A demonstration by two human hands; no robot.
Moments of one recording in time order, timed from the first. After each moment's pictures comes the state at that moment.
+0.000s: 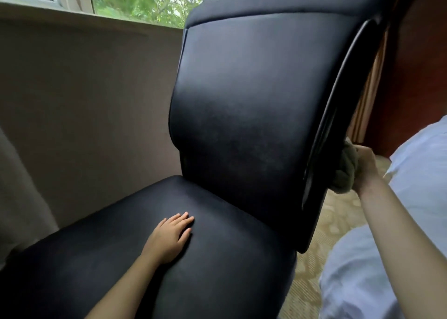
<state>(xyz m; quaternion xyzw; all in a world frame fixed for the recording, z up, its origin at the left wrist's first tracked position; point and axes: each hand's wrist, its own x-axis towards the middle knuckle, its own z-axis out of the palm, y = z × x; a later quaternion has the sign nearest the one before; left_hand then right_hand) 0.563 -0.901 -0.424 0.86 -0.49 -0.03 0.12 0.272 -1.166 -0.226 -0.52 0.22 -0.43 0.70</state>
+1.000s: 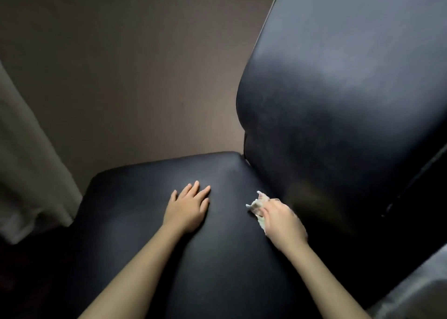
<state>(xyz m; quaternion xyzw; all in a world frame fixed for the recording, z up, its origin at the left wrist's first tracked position) 0.570 -0.895 -0.424 0.89 -0.45 -0.03 0.10 0.380 -1.039 -0.421 -0.92 0.36 -0.12 0.12</state>
